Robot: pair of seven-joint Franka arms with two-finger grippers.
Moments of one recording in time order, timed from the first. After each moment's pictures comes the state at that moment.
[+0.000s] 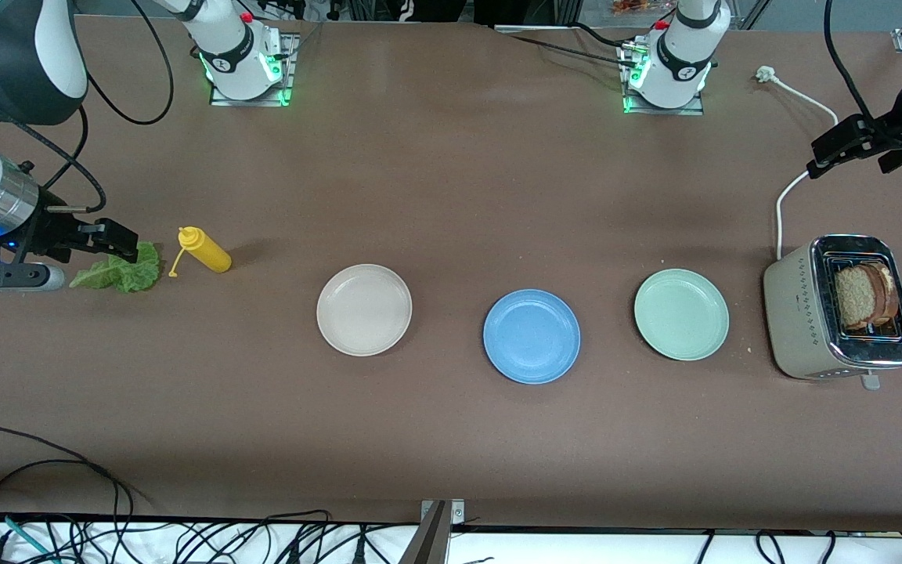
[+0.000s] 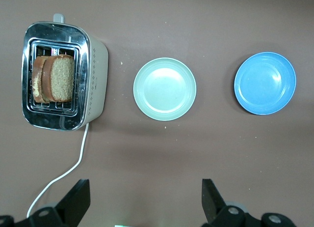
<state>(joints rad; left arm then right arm) 0.01 0.00 -0.04 -1.48 -0.01 1.43 -0.14 0.27 0.22 -0.21 -1.49 -0.01 1.70 0.03</state>
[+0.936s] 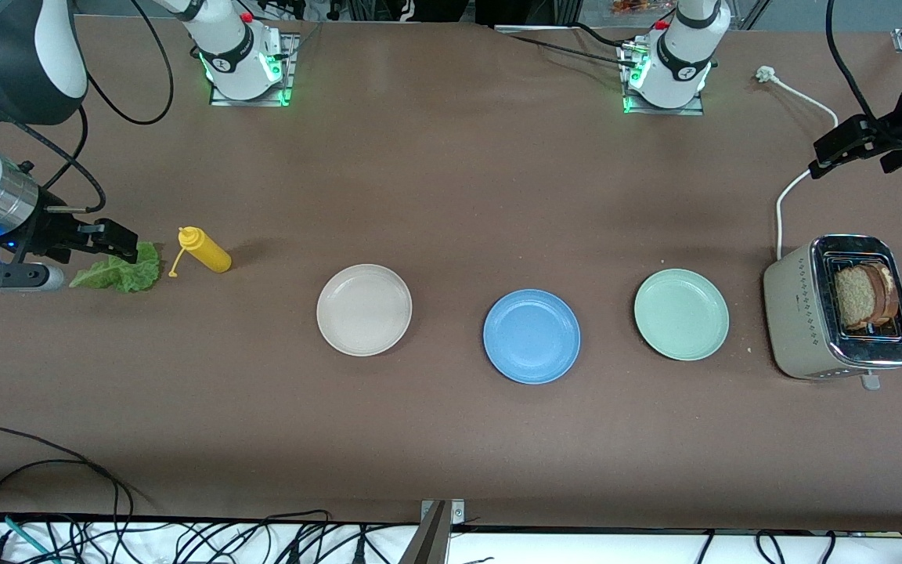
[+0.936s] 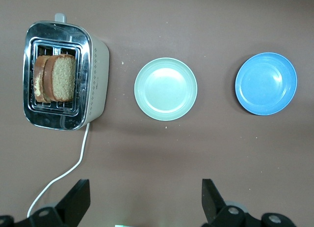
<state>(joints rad) 0.02 0.00 -0.04 -1.48 -0.01 1.43 -0.14 0.27 0.22 -0.21 -1.49 -0.01 1.70 0.03</state>
